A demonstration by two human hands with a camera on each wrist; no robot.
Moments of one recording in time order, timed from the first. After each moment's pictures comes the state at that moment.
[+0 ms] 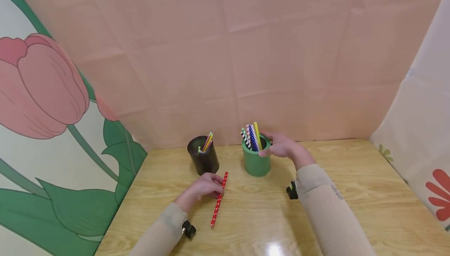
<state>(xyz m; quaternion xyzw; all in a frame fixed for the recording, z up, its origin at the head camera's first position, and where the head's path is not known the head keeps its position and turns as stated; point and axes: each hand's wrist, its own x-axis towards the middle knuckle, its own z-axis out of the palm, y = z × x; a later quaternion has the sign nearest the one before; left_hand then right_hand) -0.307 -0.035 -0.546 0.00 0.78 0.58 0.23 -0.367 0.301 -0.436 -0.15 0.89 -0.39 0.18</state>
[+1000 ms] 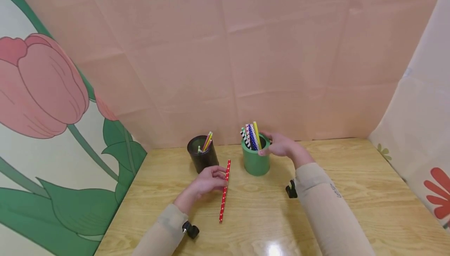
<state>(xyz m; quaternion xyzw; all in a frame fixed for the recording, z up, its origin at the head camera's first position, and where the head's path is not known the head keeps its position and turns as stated) -0.318 -0.027 -0.536 0.06 0.72 0.65 0.21 -0.367 0.301 -0.432 -0.14 0.90 -0.39 0.17</state>
